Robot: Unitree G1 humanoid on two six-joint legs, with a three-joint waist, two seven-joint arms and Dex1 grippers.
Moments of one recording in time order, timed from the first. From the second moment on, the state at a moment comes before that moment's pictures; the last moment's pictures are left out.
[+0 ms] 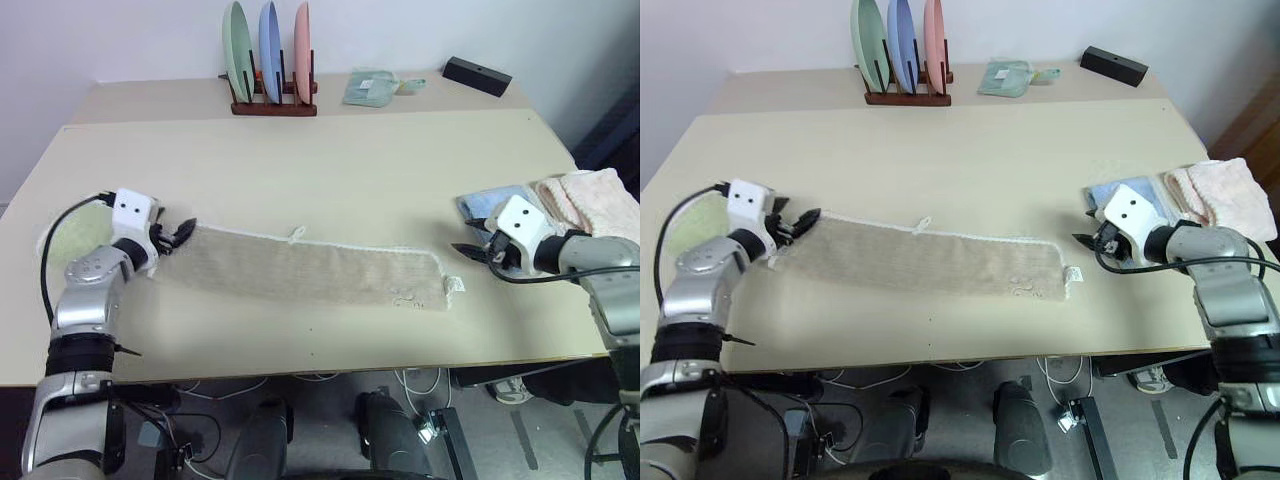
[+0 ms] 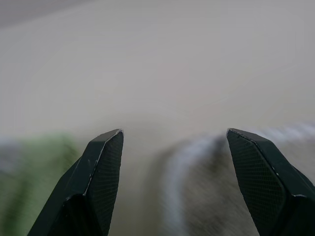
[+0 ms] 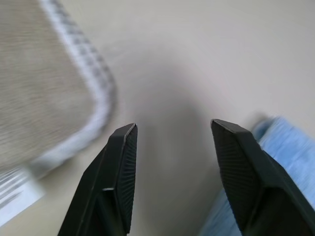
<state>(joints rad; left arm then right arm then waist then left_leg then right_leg) -0.41 0.61 0.21 0.36 -0.23 0.23 -0.57 -0.25 -0.90 -0.13 -0.04 0.21 0.37 0.94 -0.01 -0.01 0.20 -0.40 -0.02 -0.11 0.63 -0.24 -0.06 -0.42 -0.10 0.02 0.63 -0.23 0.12</state>
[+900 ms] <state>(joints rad) -0.25 0.53 -0.17 -0.33 -0.37 0.38 -0.89 0.19 -0.39 -0.40 -0.54 1.48 1.02 -0.22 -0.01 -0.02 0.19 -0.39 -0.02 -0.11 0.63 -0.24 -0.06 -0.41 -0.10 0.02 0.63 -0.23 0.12</state>
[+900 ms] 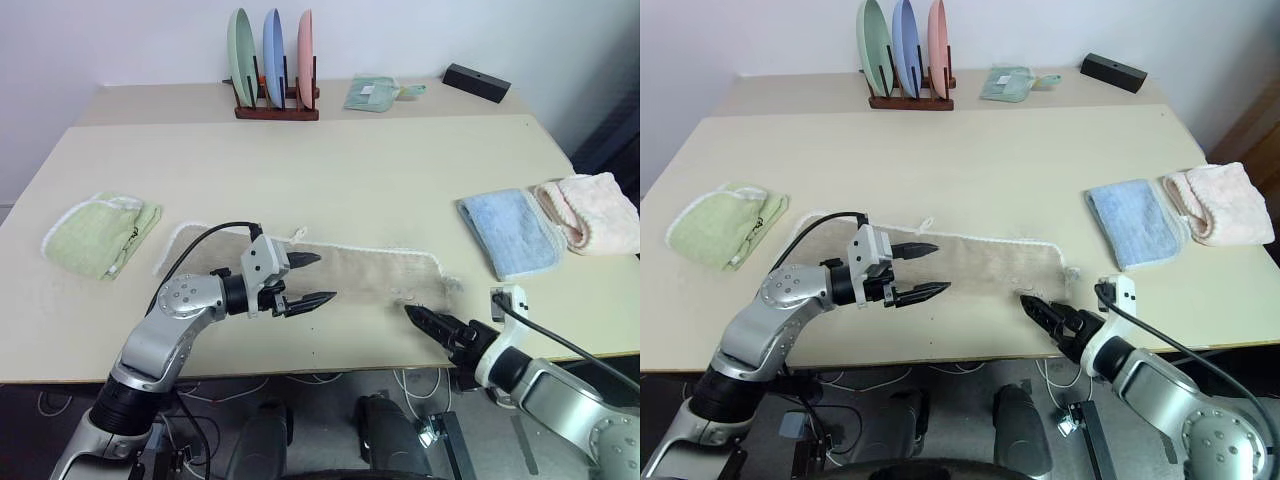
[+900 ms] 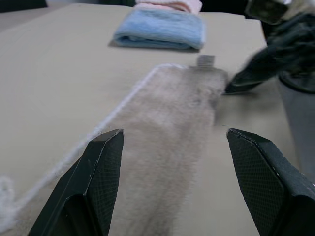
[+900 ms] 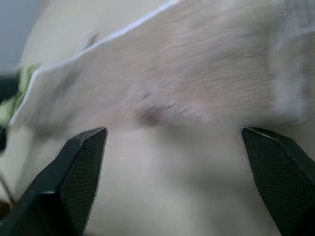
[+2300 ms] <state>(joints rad) -0.24 0.50 -0.18 -0.31 -0.33 0.34 -0.87 -0.01 -0.69 -0.38 -0.27 1.53 0.89 -0.30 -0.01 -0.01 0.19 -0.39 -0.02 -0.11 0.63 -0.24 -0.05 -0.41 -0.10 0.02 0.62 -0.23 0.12</state>
